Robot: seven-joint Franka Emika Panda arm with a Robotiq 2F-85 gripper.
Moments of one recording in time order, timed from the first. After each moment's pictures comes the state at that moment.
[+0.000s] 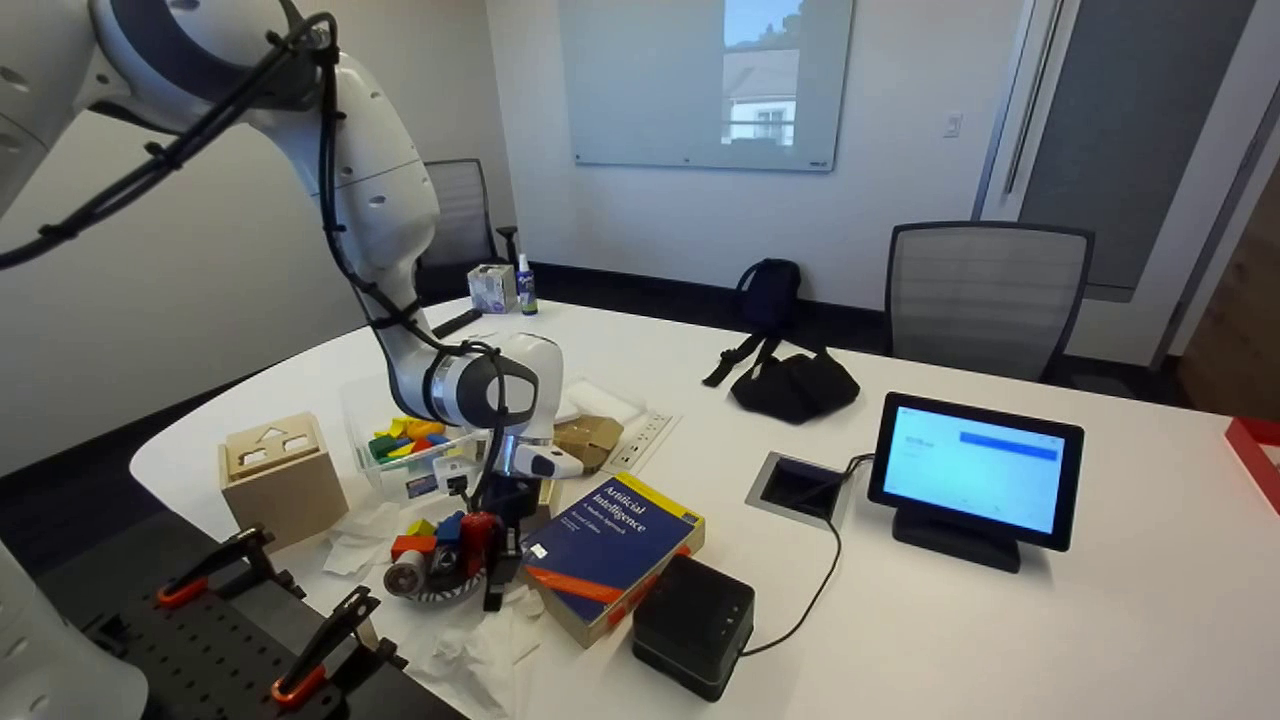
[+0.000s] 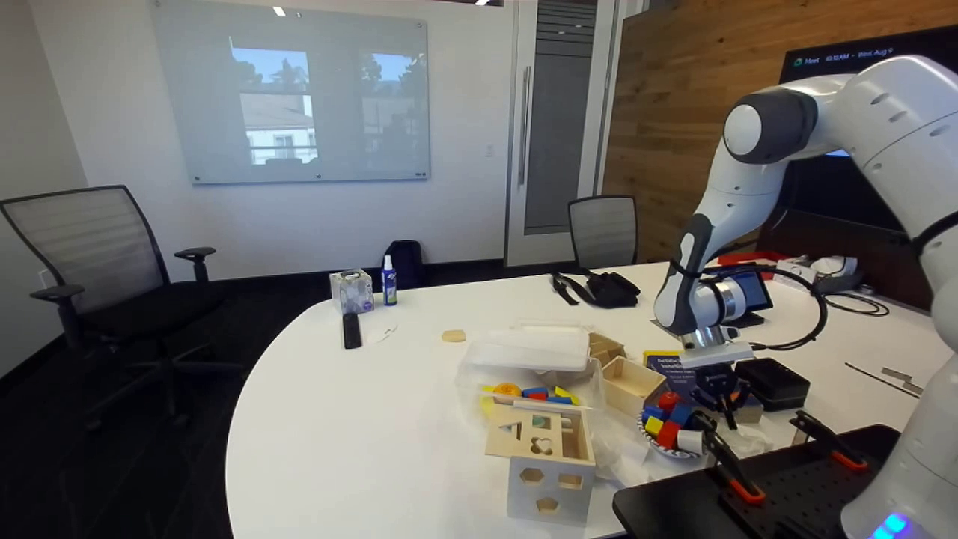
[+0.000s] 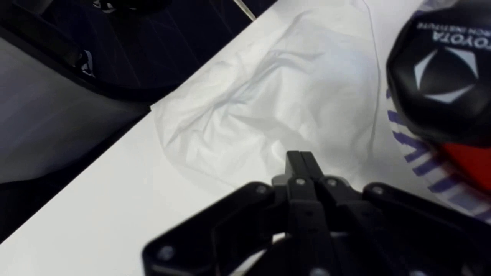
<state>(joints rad) 0.04 0.81 -0.27 -2.17 -0.04 2.42 0.52</state>
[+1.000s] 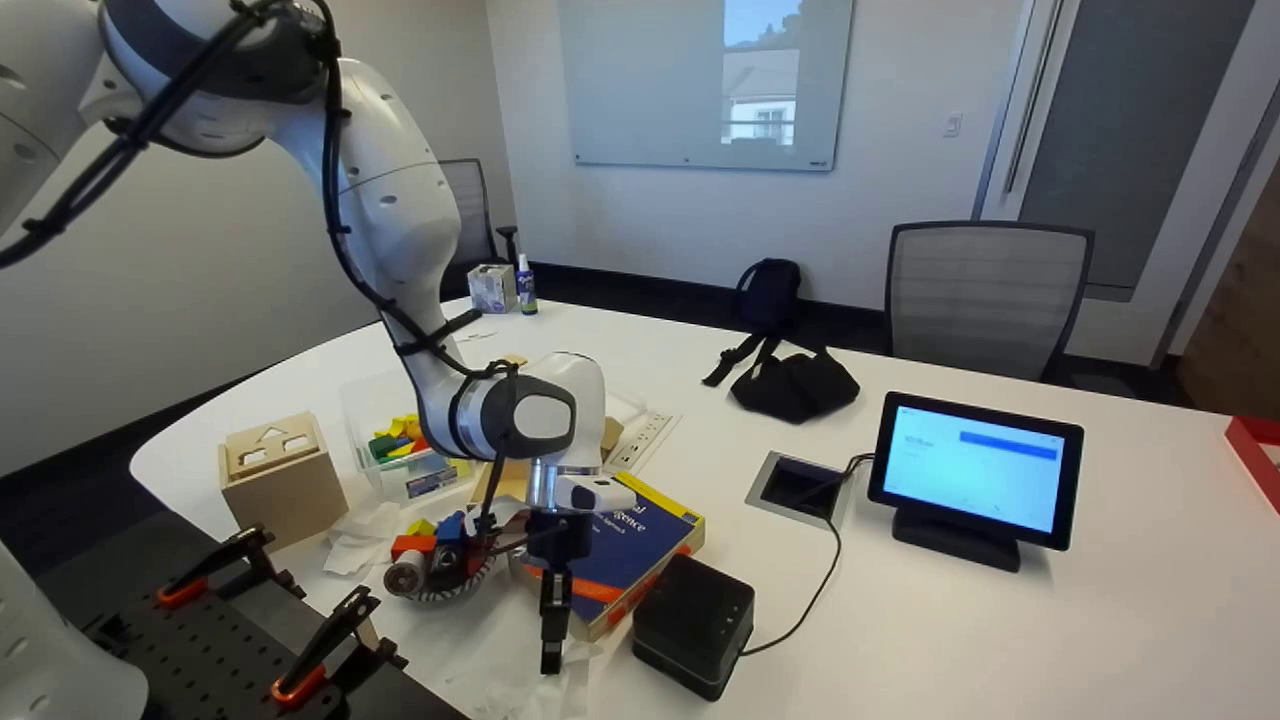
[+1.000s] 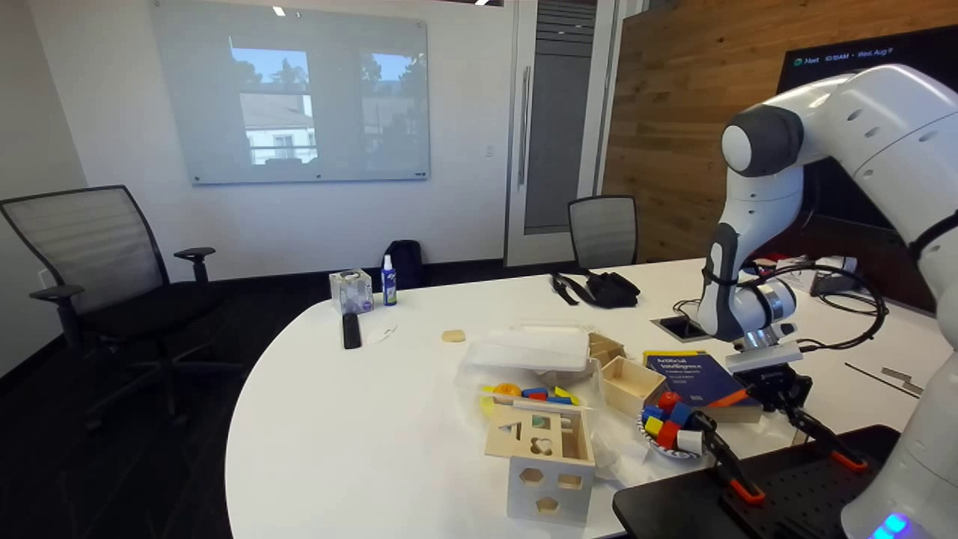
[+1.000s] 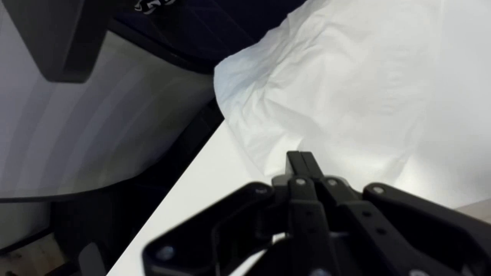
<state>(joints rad) 0.08 0.86 -0.51 -2.21 -0.08 2.51 0.62</state>
